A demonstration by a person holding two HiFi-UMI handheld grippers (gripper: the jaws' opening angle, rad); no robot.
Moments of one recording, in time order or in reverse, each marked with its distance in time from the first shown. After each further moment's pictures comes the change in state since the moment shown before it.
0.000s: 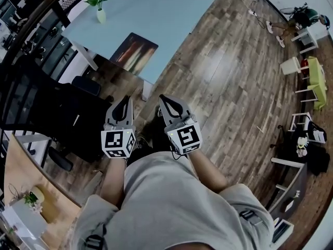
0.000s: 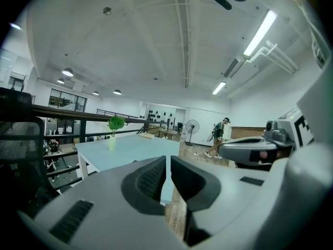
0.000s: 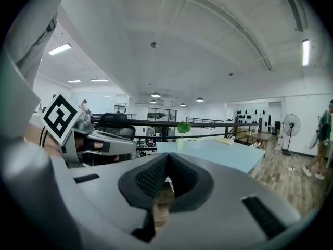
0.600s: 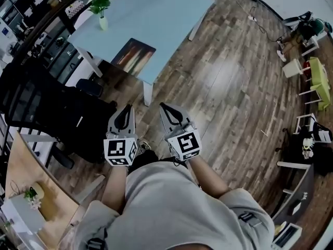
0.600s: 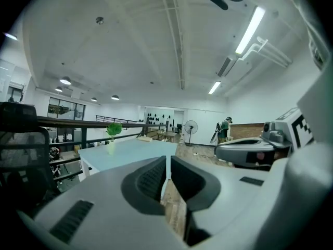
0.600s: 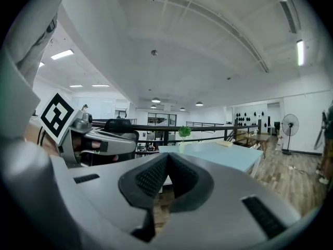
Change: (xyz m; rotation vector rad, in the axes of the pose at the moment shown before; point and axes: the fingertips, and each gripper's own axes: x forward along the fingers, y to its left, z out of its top) left arm -0.053 -0.053 0.005 0.066 -0.034 0.007; right arm -0.068 0.018 0.007 -0.003 -0.047 0.007
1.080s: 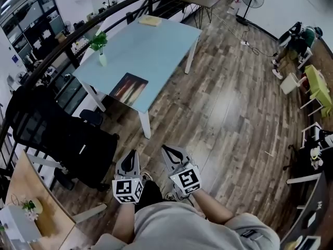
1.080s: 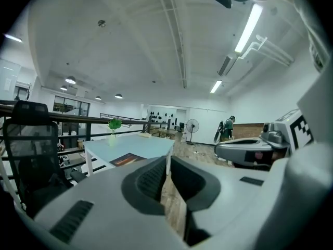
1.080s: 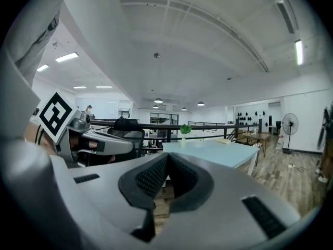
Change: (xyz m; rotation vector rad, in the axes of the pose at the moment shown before) left arm -0.072 -0.093 -0.046 -0.031 0.030 0.041; right arm -0.115 0.012 -0.037 0.012 0.014 0.030
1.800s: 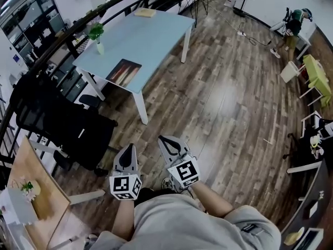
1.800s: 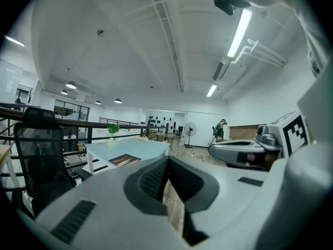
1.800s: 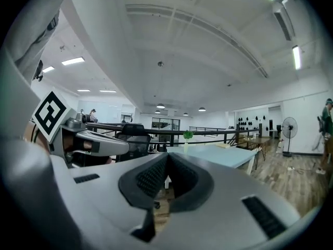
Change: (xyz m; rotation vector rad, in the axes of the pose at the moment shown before) left arm -0.094 -0.080 -0.007 0.017 -0.049 -0.004; right arm -0.105 0.037 0.005 -0.007 -0.075 0.006
